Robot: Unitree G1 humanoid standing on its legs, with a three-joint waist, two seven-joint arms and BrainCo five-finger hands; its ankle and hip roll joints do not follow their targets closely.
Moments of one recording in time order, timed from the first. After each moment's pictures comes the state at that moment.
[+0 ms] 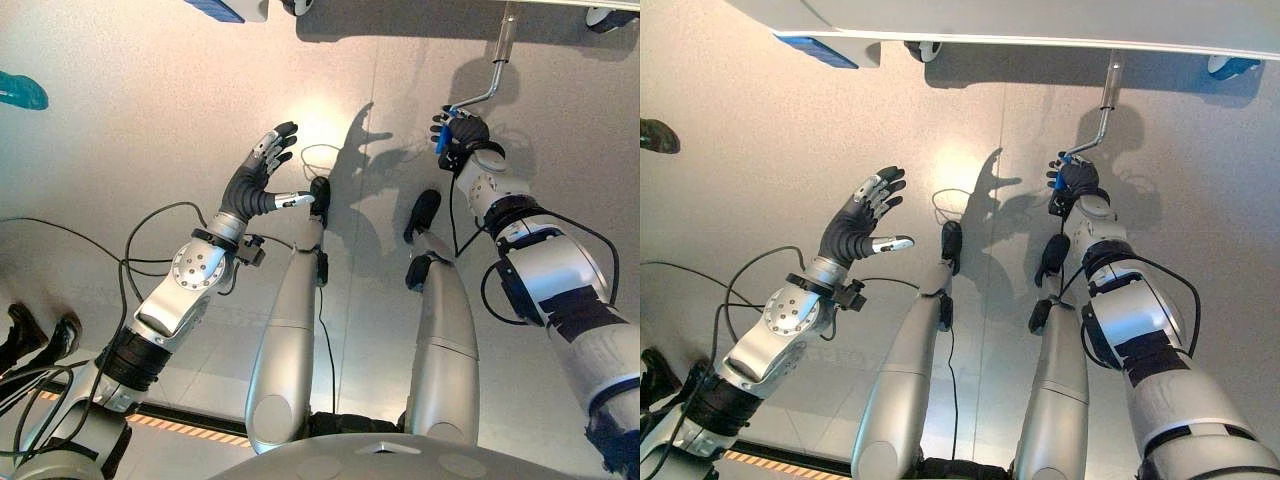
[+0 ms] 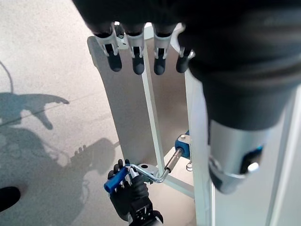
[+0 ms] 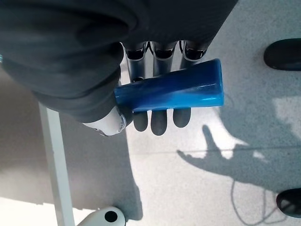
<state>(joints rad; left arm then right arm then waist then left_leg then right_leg) -0.32 0.69 -0.41 -0.15 -0.48 -0.19 0.12 -1.17 -0.40 0.31 1.29 0.78 -0.04 -0.14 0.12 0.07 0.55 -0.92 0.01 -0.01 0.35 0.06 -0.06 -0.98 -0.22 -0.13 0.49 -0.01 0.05</state>
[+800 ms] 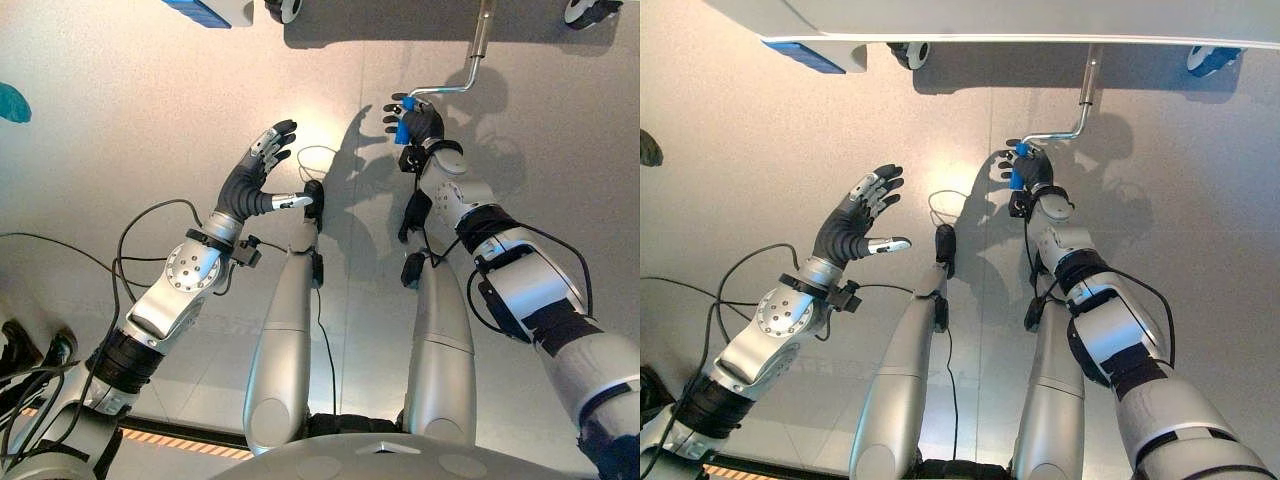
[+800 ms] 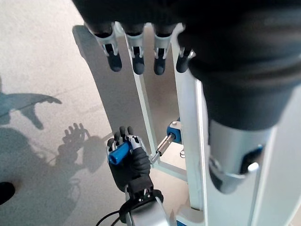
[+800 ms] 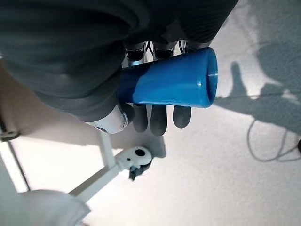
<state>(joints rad) -0.30 0.73 -0.41 -0.18 -0.49 -0.21 0.13 -1.04 -0.34 0.43 0.89 0.79 -0.09 -0.14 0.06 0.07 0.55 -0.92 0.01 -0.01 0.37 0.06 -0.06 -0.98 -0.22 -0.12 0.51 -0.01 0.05</state>
